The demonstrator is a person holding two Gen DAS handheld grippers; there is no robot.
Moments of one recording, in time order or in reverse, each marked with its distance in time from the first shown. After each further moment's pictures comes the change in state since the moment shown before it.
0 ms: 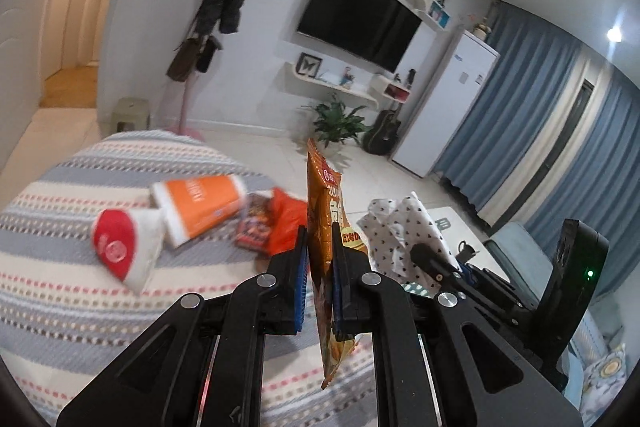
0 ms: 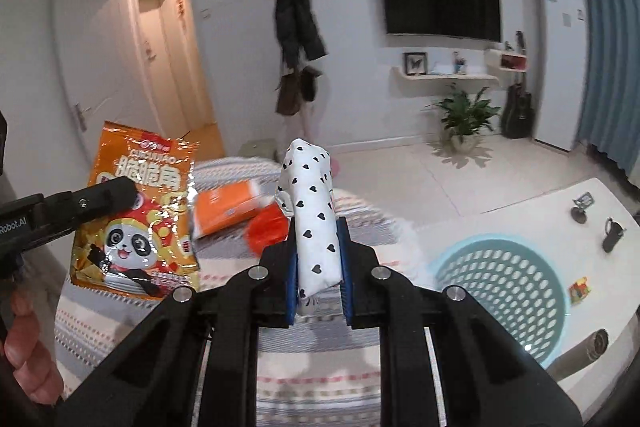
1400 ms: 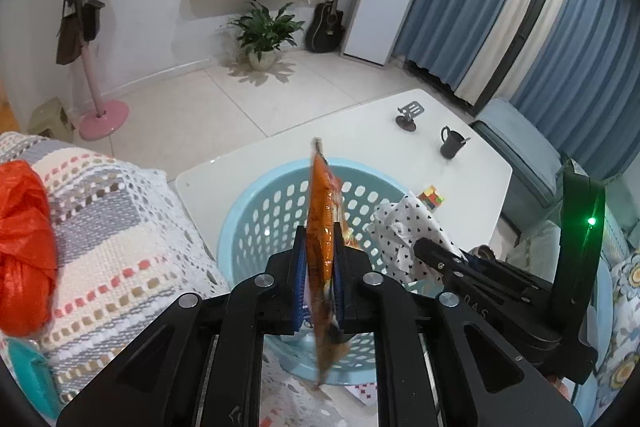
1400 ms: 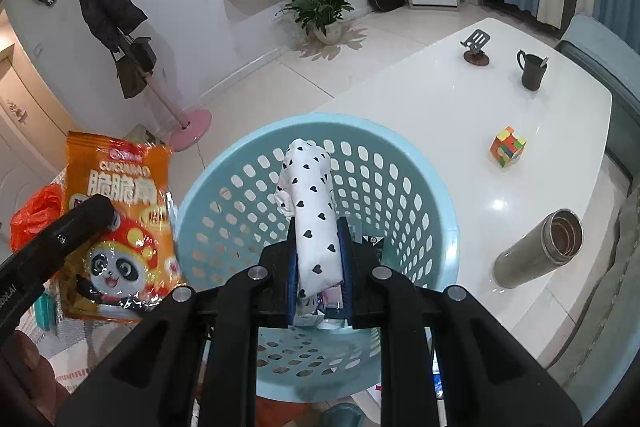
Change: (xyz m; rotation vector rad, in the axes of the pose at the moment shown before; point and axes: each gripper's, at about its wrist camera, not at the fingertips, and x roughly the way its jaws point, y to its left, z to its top) left arm 0.266 -0.153 -0.077 0.279 0.352 -0.087; right arm 0.071 -0.267 -0.095 0.444 0.293 -0.291
